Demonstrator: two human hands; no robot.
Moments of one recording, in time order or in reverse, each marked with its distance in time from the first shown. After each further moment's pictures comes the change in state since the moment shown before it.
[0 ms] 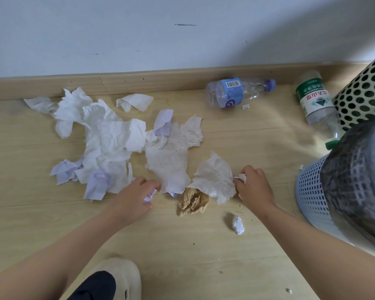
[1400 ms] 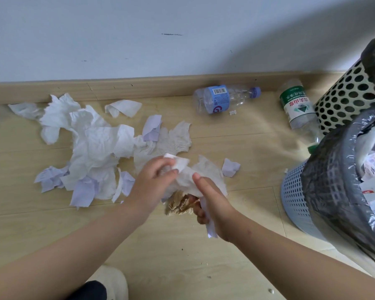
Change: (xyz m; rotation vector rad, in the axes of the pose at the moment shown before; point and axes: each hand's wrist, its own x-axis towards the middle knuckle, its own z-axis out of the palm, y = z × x) left_hand 0.008 0.098 -0.019 -0.947 0.279 -0.131; right_hand -0.047 -0.055 0.010 1.015 -0.512 0.201
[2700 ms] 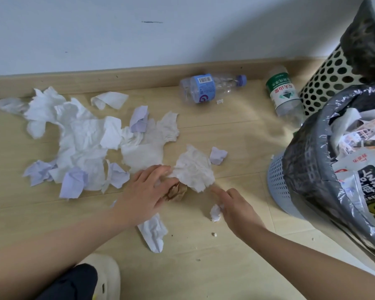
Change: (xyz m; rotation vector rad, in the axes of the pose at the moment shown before) left_hand 0.013 -0.084 -0.009 1.208 -0.125 0.964; right_hand -0.014 0.062 -0.095 -1.295 0.239 -0.462
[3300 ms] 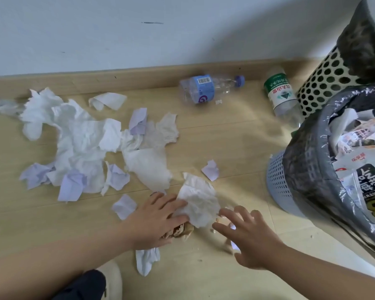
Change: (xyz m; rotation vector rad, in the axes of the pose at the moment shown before) left_hand -0.023 0.021 0.011 -0.007 -0.377 0.316; right_hand -0.041 0.011 0.000 -0.542 -0.278 -0.227
